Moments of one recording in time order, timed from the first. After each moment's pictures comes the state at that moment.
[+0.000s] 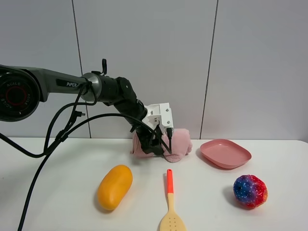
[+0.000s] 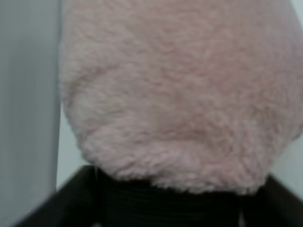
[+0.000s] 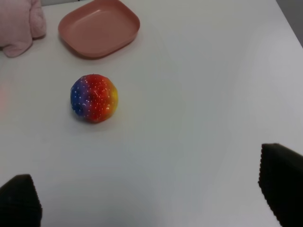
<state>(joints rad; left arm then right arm) -0.45 2.63 -2.24 -0.46 0.66 1.42 0.05 0.00 -0.50 0.01 1.06 0.07</state>
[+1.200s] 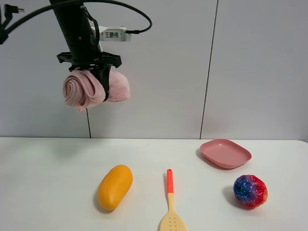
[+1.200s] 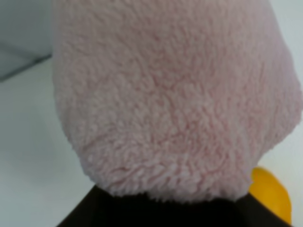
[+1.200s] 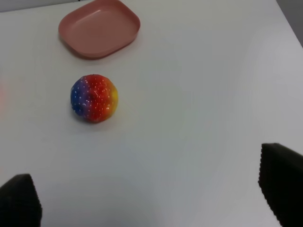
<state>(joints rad) -0.33 2.07 -2.07 -0.03 1.21 0.04 0.05 0.00 -0.50 0.01 1.06 0.07</state>
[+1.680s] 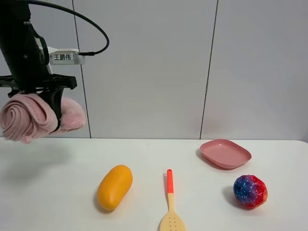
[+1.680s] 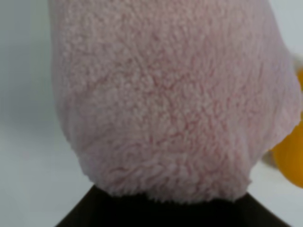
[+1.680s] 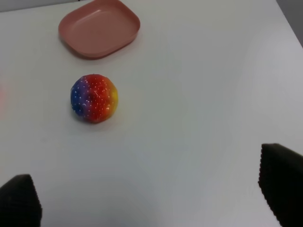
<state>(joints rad) -0.22 1.79 -1.47 -0.03 1.07 -0.13 0.05 0.00 -0.50 0.01 1.06 0.07</state>
